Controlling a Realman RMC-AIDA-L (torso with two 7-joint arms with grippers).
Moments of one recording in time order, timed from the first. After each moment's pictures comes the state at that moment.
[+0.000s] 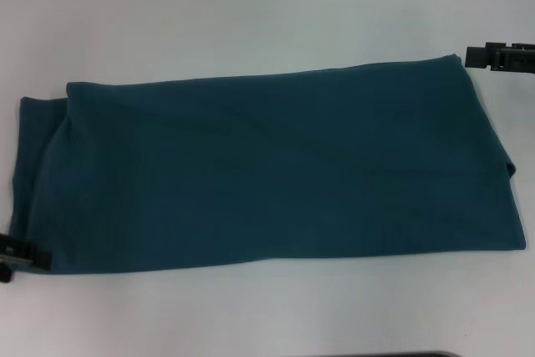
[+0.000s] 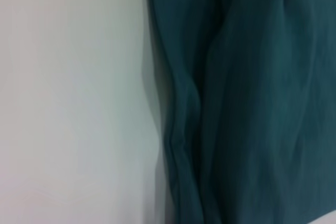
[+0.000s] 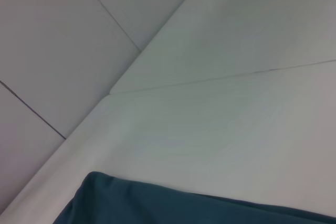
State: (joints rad) left arm -0.54 -1.96 -2.69 -0.80 -0.28 1.85 -2.37; right arm 0.51 1.92 -0.38 -0.65 -2.22 -1.66 1.85
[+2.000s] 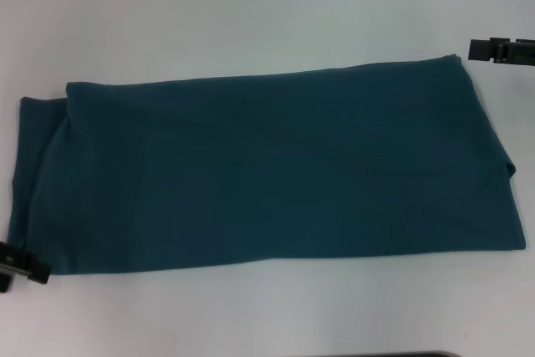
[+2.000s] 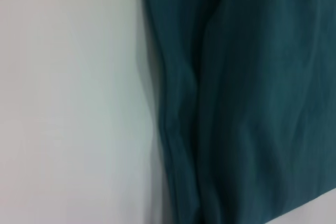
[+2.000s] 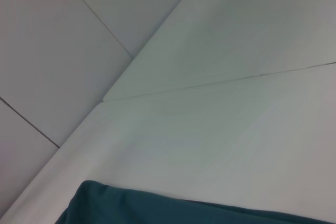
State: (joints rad) left arm -0.58 -1.94 -2.64 -0.77 -0.24 1.86 -2.39; right arm 0.51 1.92 -0.37 -0.65 -2.22 -1.65 1.87
